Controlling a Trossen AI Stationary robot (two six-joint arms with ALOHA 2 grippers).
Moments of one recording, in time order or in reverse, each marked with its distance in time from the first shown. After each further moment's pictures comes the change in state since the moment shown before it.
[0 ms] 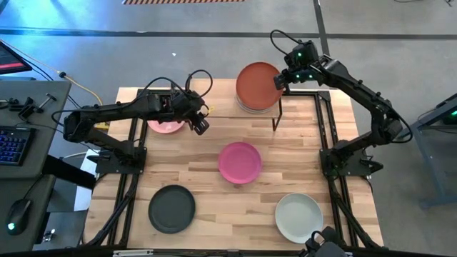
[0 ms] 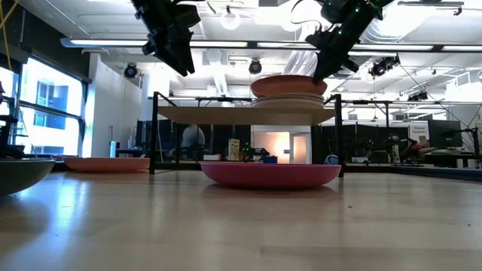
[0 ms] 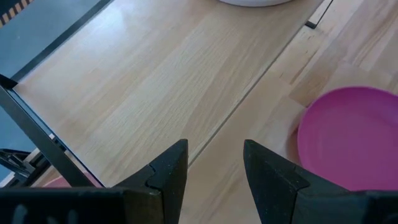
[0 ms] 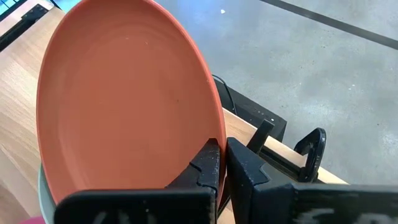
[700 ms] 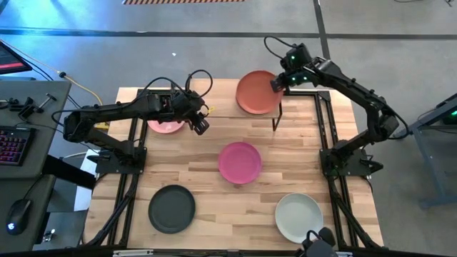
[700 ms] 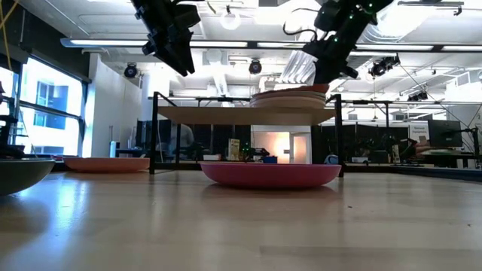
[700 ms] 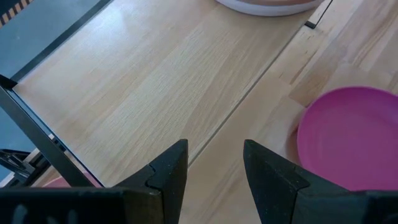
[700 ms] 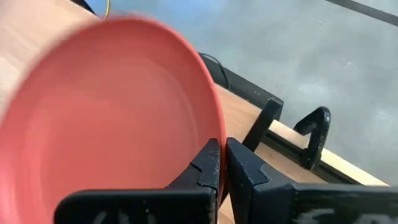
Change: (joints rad) left arm 0.000 0.000 0.000 0.000 0.000 0.000; right arm 0.027 0.051 0.000 -0.040 0.039 0.033
